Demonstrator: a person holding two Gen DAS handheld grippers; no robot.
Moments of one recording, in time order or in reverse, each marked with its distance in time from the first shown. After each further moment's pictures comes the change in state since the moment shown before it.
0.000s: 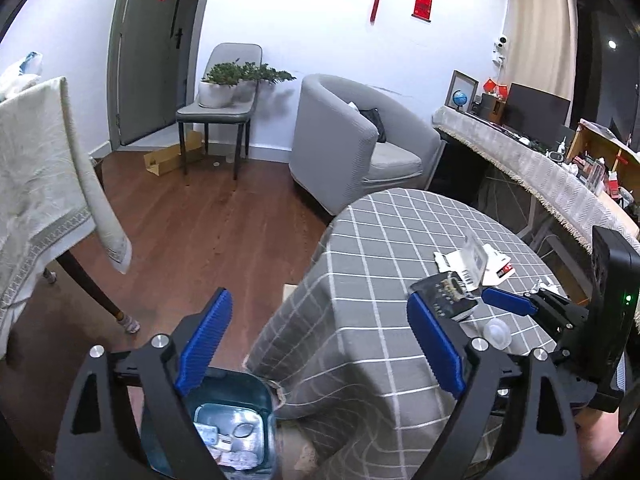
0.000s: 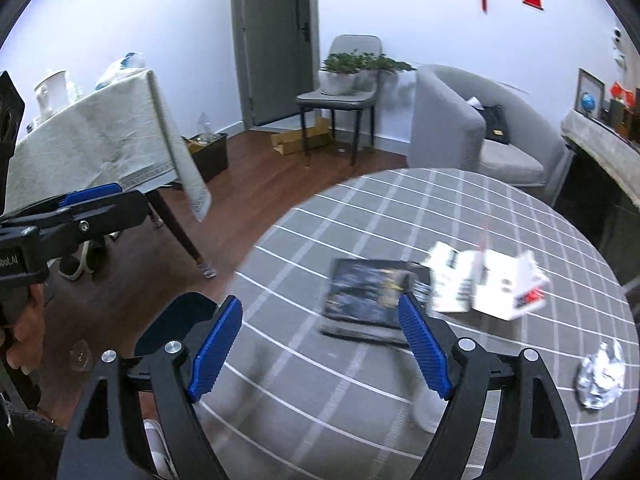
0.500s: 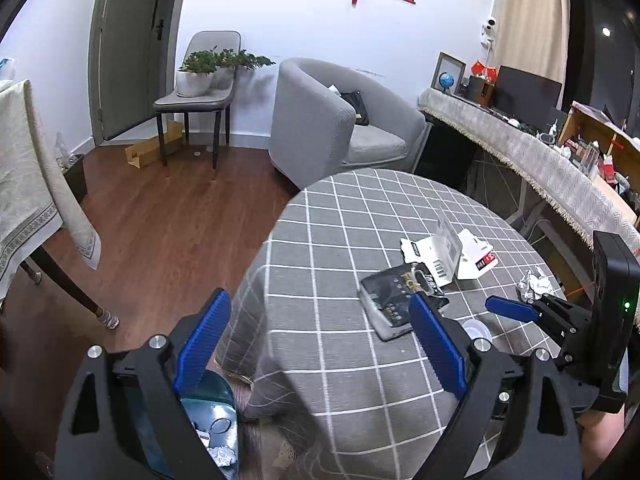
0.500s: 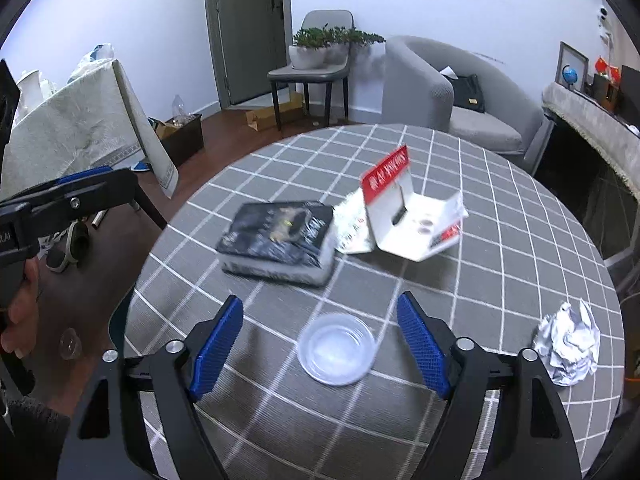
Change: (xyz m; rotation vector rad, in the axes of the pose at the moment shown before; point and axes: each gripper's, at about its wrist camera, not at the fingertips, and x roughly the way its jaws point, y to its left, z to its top) left arm 0.037 -0.052 -0.003 0.031 0.055 -0.027; right arm -0.007 -0.053 -0.029 0.032 0.100 -0.035
